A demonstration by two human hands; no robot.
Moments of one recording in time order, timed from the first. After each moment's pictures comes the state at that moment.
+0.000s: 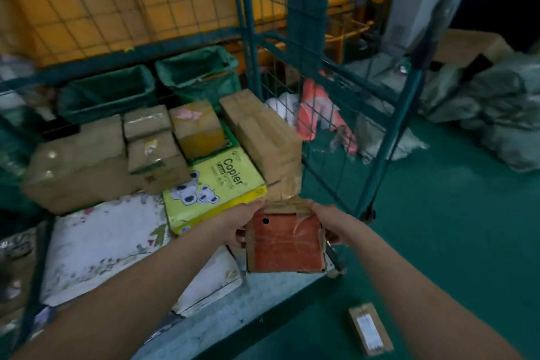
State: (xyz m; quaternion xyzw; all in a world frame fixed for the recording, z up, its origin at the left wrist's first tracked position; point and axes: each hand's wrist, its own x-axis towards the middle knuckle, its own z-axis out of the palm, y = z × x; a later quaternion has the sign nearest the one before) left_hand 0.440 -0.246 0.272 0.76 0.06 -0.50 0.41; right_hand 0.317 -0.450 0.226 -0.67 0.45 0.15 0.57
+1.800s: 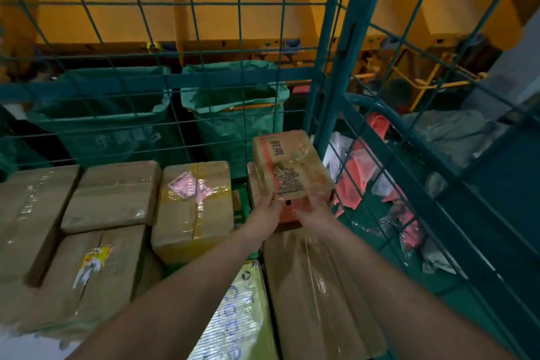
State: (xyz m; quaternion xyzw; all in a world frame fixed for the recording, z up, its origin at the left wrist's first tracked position) left_hand 1.032 -0.494 0.177 0.74 -0.01 -0.31 0.59; right_hand 1.010 -0.664 0.134 -0.85 0.22 0.10 0.47
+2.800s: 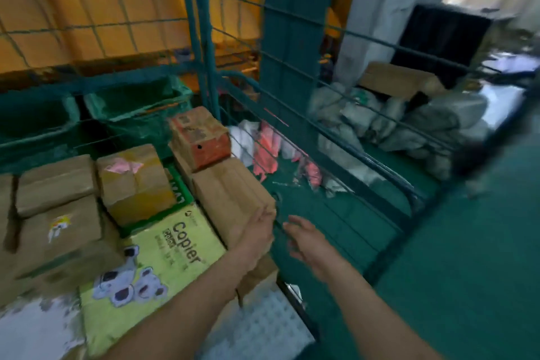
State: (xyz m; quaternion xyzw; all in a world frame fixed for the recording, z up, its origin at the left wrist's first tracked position) left_hand 0.637 -0.469 0.246 0.69 -0.06 -0.41 0.59; right_hand 0.532 -0.551 0.269 -0.62 0.41 0.00 0.67
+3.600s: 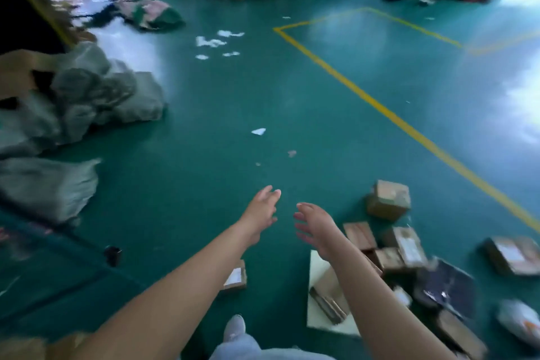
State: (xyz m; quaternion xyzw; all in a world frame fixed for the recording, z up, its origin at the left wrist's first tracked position) left_hand 0.015 -0.423 0.241 0.51 -0.51 -0.68 0.14; right_hand -0.105 -0.331 0.224 -0.12 0.68 -0.47 0.55
